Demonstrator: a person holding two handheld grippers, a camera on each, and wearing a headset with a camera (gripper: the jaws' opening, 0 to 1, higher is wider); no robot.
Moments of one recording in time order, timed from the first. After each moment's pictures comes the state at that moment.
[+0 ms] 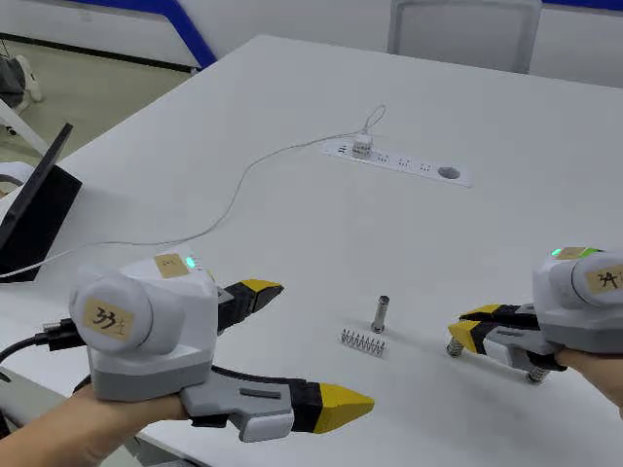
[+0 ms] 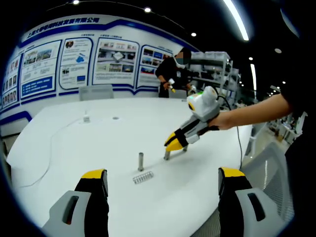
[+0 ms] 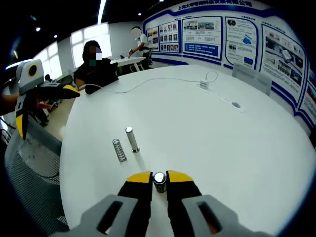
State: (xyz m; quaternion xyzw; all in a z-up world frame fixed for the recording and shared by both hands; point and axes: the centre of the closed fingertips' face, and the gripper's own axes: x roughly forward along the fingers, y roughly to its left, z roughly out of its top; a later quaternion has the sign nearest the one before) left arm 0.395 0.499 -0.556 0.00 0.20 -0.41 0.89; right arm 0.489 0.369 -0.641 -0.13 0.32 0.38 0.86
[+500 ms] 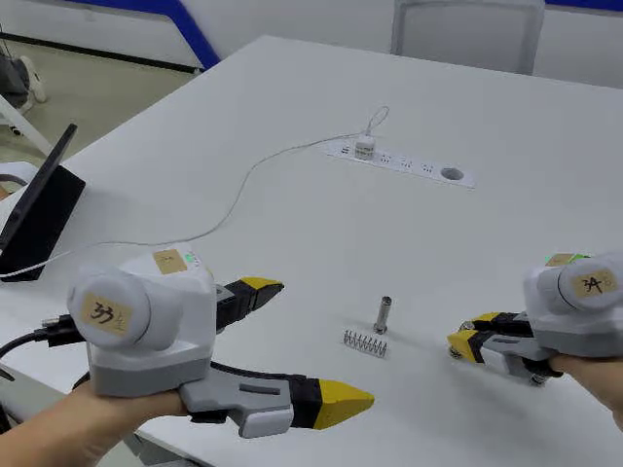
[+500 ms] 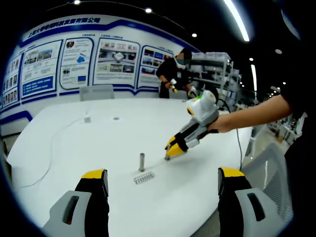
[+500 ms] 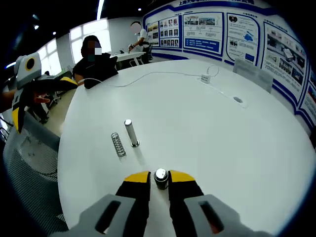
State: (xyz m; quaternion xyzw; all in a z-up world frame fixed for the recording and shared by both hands) left arm 0.396 0.502 -0.554 0.00 0.20 -0.41 0.89; right arm 0.486 0.369 -0.650 -0.14 0.34 0.38 0.85
